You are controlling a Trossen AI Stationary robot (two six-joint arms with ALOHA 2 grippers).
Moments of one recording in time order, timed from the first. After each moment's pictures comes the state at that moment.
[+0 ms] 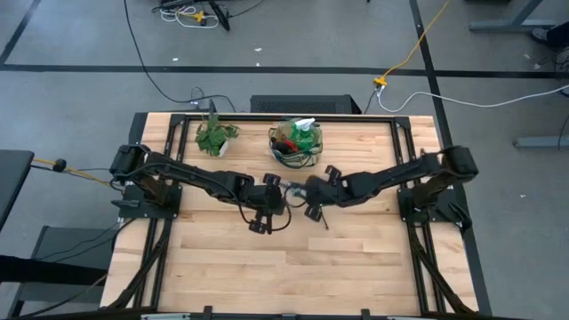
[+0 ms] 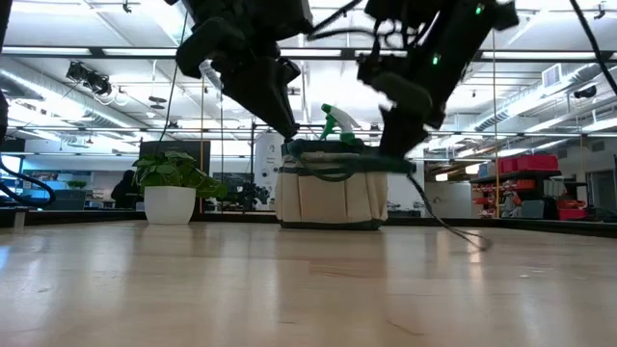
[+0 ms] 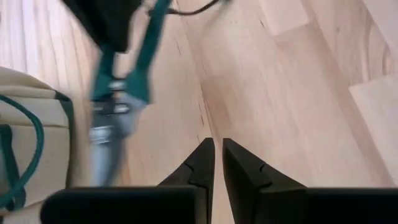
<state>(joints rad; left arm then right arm) -0.16 1.67 1.20 -0.49 -0.17 0.24 0.14 1.66 1.06 -0.49 0.40 0.45</state>
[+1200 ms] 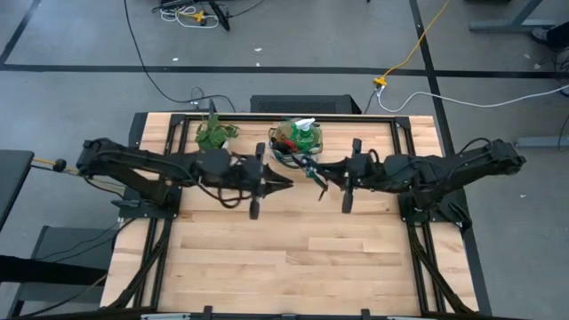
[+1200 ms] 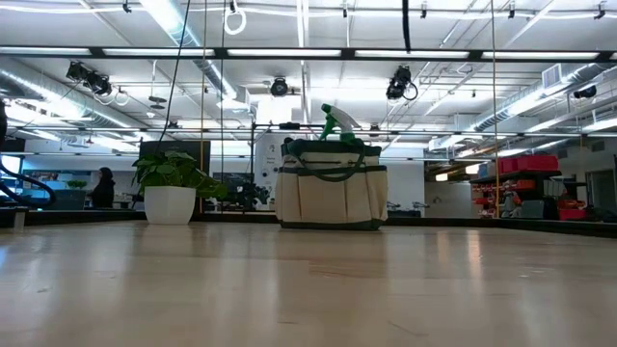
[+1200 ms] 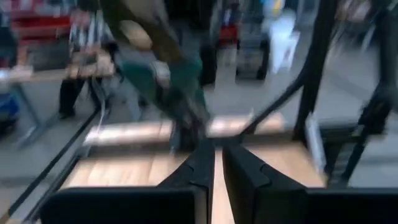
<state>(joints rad) -0.15 1.34 1.20 0.04 -0.15 0.04 0.26 1.12 1.07 -0.12 0.49 0.08</state>
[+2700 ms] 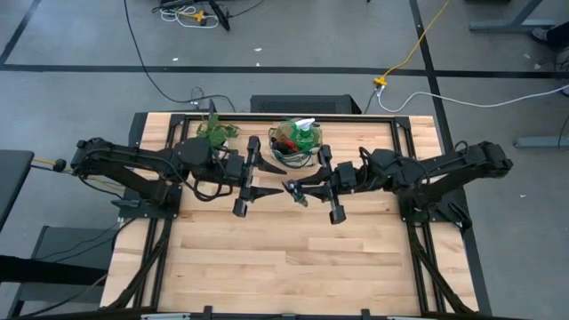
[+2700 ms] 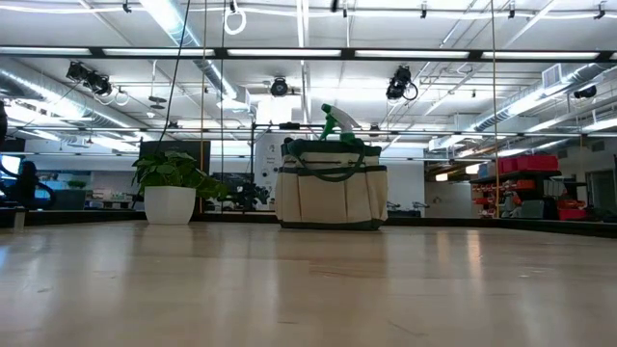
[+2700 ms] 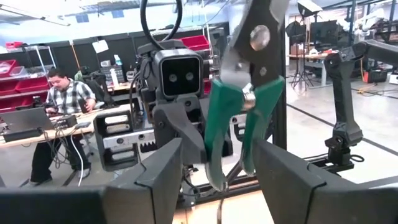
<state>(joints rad) -0.14 1.26 1.20 0.18 0.00 0.12 0.19 1.31 1.07 0.42 -0.01 -0.08</state>
